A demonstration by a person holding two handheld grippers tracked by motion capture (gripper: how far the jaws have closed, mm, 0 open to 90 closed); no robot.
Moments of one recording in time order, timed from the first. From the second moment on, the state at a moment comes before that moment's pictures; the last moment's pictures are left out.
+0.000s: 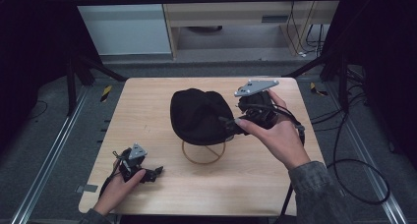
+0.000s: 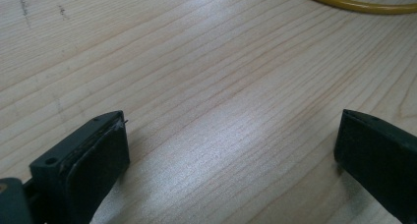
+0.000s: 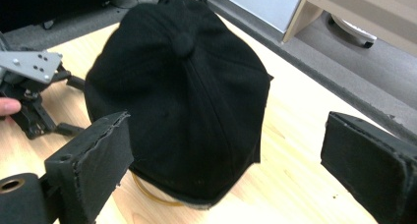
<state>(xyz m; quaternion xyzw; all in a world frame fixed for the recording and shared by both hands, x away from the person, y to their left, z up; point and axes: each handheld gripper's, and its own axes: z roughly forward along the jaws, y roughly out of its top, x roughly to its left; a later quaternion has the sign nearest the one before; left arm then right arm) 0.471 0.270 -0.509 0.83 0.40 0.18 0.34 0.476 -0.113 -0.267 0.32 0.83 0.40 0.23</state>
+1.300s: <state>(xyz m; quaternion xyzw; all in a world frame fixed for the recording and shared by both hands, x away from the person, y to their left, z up) 0.470 0.270 -0.509 0.83 0.40 0.18 0.34 0.444 -0.159 -0.374 0.35 0.84 0.36 0.21</state>
